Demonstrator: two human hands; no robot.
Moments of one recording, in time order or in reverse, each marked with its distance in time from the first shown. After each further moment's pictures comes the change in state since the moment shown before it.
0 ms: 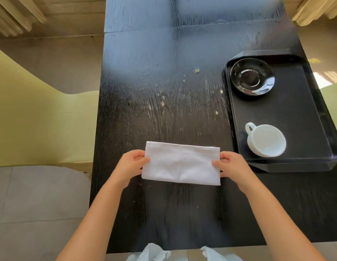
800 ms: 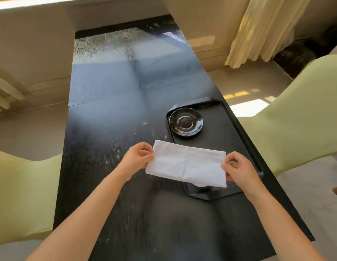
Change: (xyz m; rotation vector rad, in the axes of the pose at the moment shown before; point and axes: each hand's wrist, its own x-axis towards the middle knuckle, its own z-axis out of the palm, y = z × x) left_hand -0.002 0.195 0.126 0.210 -0.118 0.303; right_hand -0.049 -0.023 -0.187 0.156 0.341 -0.216
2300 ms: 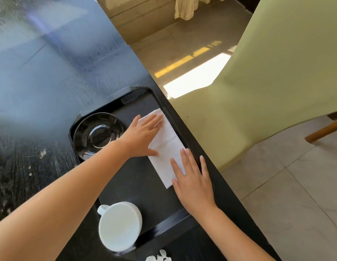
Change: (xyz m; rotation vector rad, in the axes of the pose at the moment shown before) left_hand 0.235 0.083 0.251 1.512 -0.448 0.744; right_hand 0.143 0.139 -0.048 -1.130 0.142 -0.353
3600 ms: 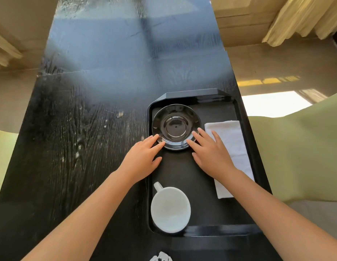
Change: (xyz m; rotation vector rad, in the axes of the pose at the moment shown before) left_hand -0.170 -0.025 0.083 -0.394 0.298 -0.564; right_hand 0.121 -0.077 -0.013 -0.013 0.041 -0.595
